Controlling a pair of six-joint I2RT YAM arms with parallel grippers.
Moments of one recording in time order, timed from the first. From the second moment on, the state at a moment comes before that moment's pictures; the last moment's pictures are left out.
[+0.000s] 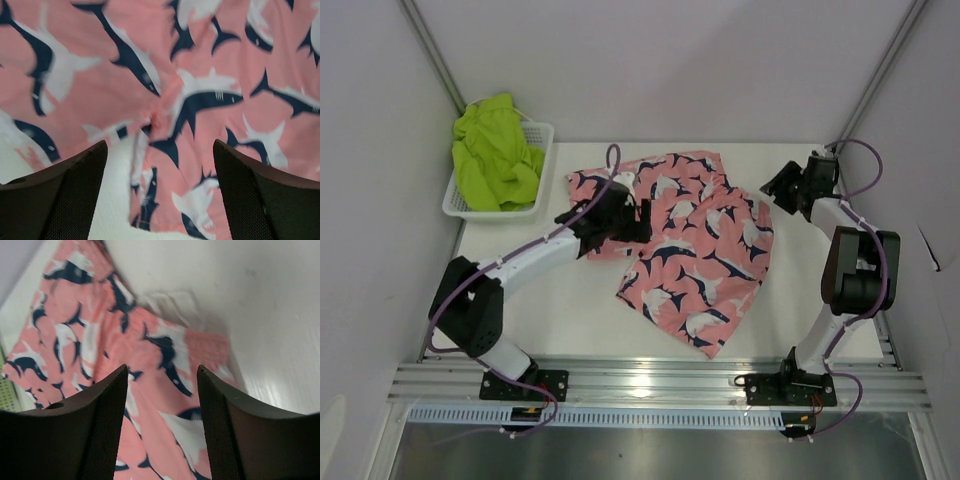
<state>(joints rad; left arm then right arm) -0.59 1.59 1.18 -0.29 -0.09 -0.39 -0.12 1.84 1.27 -0.06 -0.25 0.59</state>
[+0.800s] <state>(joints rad) -0.92 1.59 0.93 -0.19 -0.08 -0.45 -0.12 1.96 1.23 -0.12 -0.15 0.58</state>
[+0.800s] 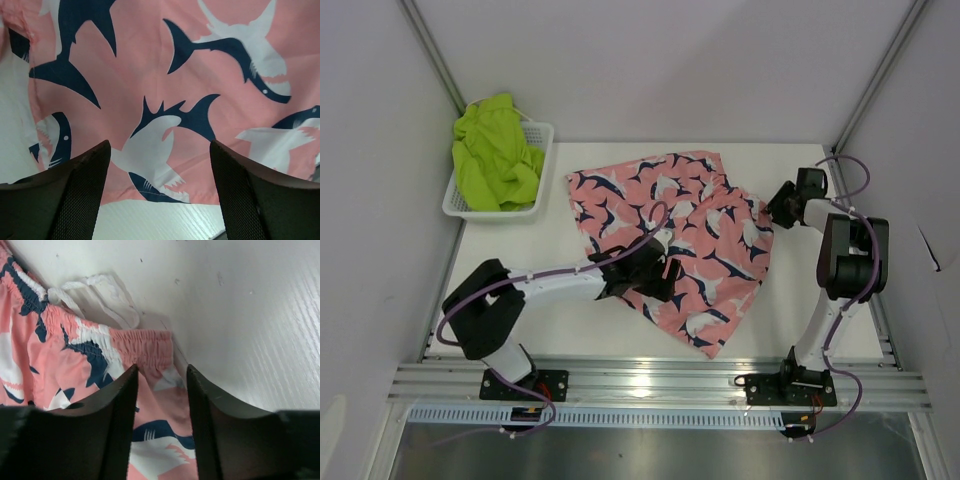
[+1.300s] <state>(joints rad) -0.83 1.71 0.92 -0.13 -0.10 -0.49 0.00 1.94 1.28 -0.27 0.12 0.54</state>
